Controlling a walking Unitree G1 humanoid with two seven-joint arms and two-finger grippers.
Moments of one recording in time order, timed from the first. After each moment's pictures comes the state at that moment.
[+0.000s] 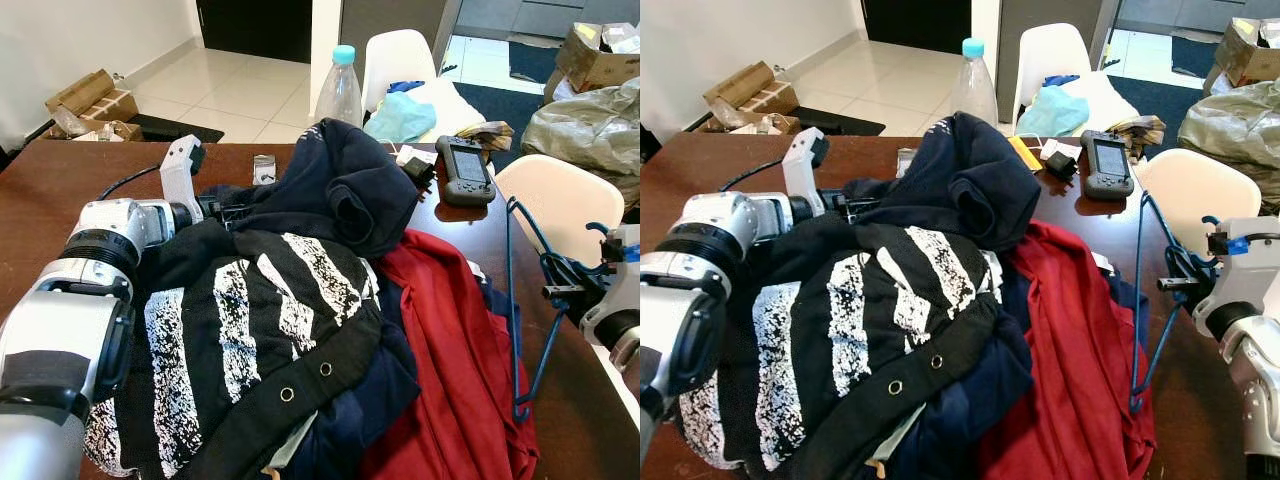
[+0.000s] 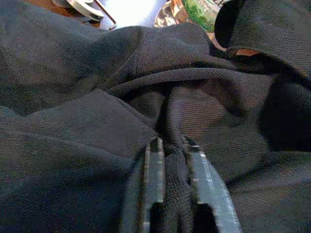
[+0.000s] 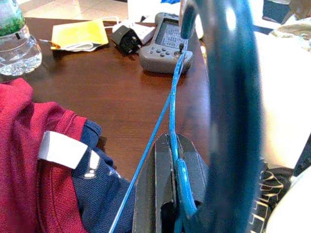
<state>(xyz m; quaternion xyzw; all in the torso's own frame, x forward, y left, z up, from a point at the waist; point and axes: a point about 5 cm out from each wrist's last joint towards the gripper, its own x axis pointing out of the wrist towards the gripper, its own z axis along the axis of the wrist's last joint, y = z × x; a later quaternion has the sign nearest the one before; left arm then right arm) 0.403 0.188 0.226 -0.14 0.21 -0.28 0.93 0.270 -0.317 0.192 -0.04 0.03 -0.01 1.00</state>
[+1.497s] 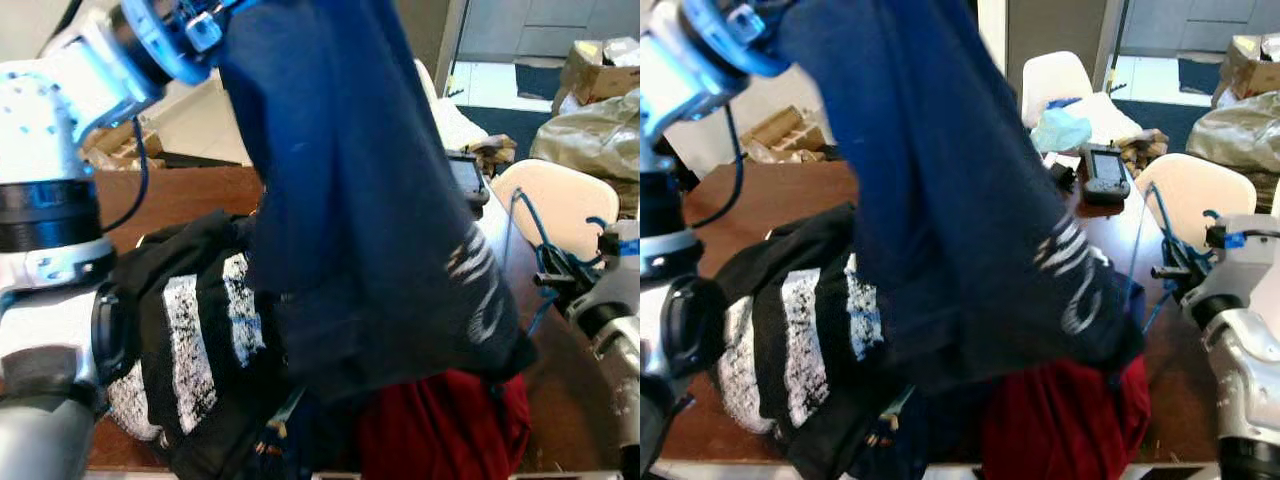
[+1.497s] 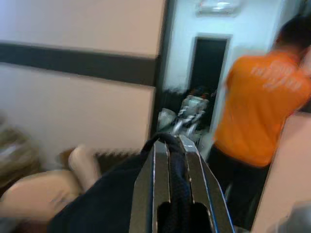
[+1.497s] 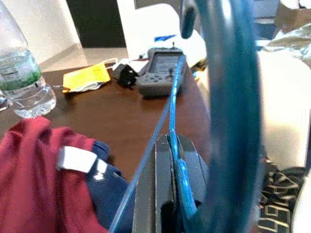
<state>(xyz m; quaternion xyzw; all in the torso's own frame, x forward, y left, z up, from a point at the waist) 0.270 0.186 0.418 -0.15 -0.21 -0.64 0.72 0.283 -0.312 0.186 0.00 -0.01 -0.03 1.00</state>
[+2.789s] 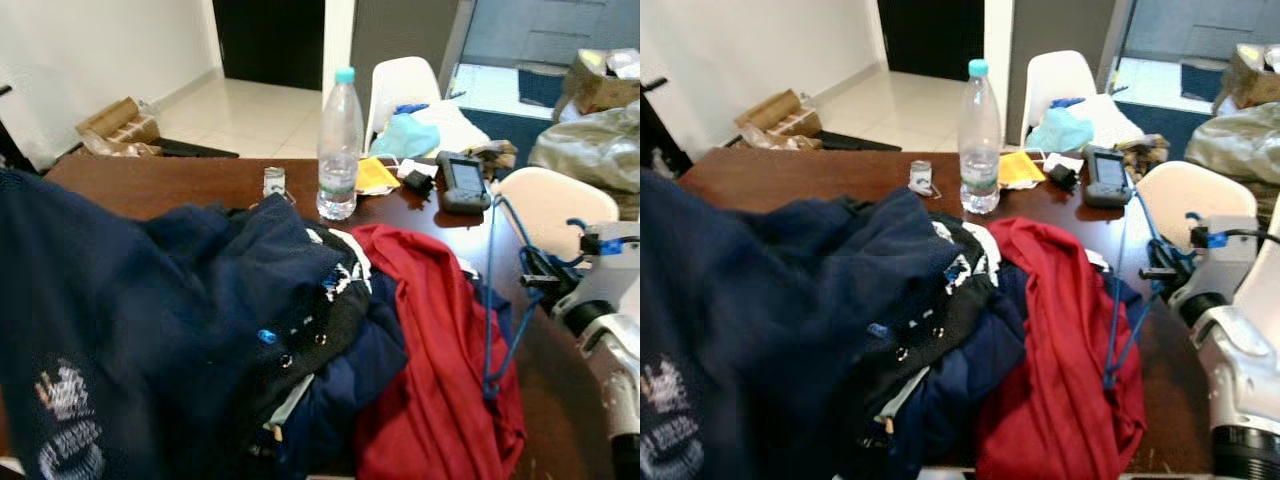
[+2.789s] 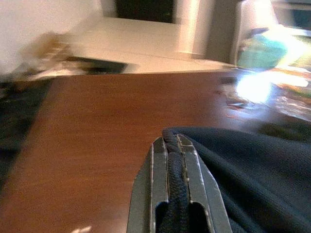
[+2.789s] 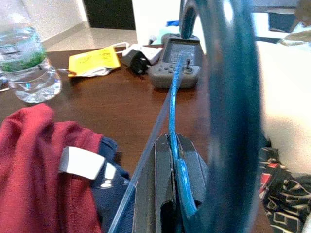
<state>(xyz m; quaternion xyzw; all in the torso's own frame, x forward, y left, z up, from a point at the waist) 0.235 0.425 0.328 0.05 0.01 0.07 1.00 0.295 -0.309 0.176 0.01 0.01 -0.01 1.00</state>
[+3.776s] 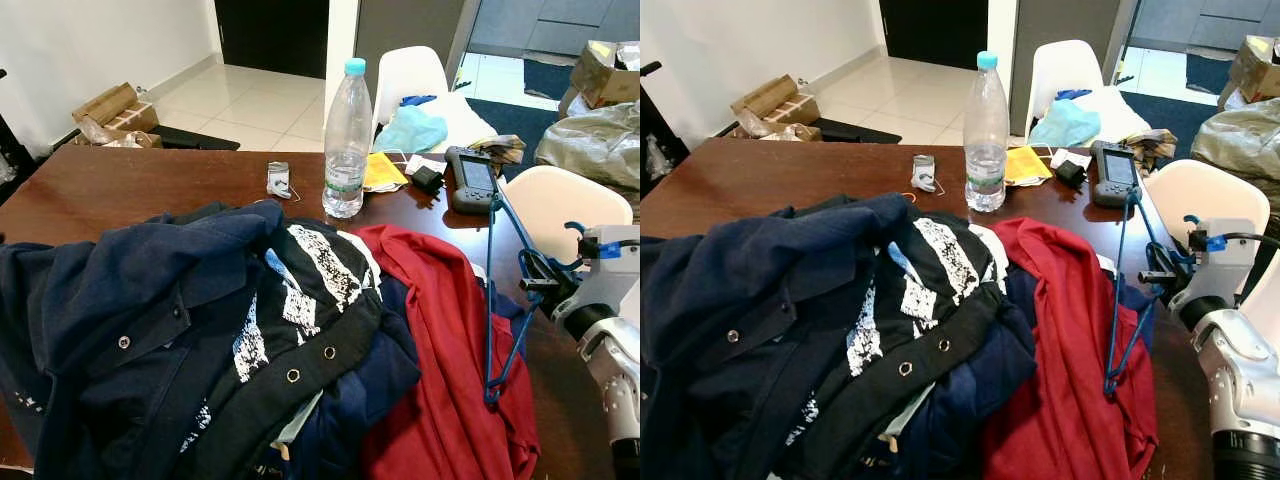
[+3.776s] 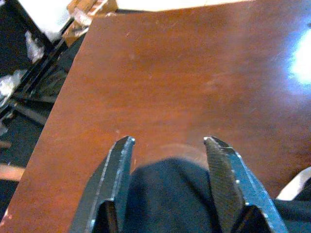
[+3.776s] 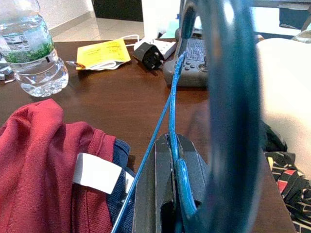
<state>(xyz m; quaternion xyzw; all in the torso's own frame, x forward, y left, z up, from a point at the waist) 0.282 0.397 0.254 0.11 0.09 0.04 0.99 0.292 -0.307 0.175 0.00 0.01 0.00 1.00</state>
